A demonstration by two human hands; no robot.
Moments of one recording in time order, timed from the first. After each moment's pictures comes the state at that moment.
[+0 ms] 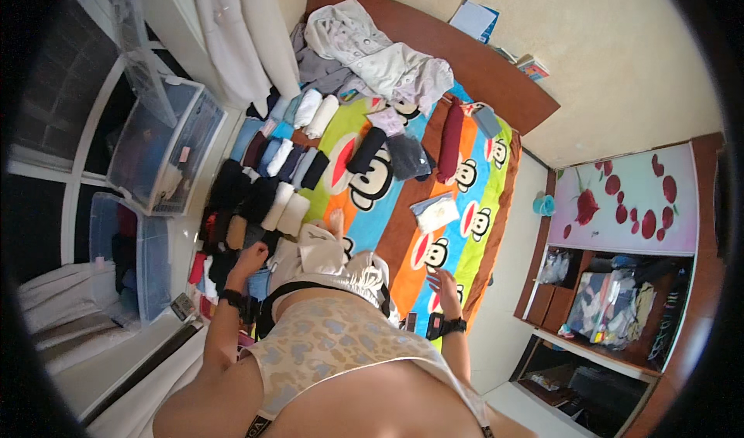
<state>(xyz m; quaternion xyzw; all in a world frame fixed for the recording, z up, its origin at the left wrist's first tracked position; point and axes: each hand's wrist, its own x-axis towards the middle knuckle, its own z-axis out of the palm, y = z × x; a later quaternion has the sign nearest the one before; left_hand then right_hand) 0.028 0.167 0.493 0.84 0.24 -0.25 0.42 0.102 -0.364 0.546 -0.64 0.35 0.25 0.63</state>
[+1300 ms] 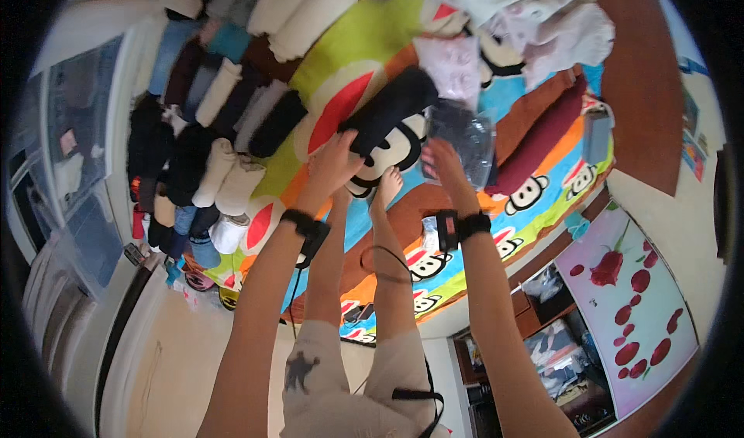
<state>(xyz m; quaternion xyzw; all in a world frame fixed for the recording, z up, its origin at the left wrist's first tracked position) 0.471 -0.033 0.127 0.84 0.22 -0.19 0.45 0.596 -0.265 0.127 -0.62 0.25 0.50 0.54</state>
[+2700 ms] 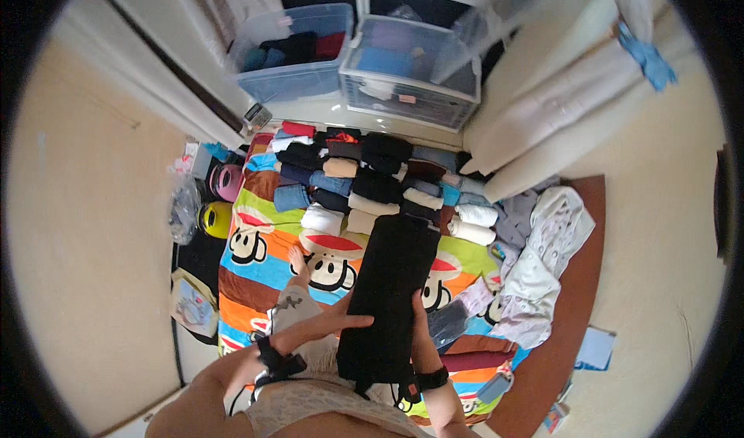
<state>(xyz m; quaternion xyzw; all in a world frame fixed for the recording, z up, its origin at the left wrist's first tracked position) 0.141 -0.079 0.681 0.30 0.45 0.14 0.83 0.335 -0.113 0.603 -0.44 0.03 0.80 0.40</state>
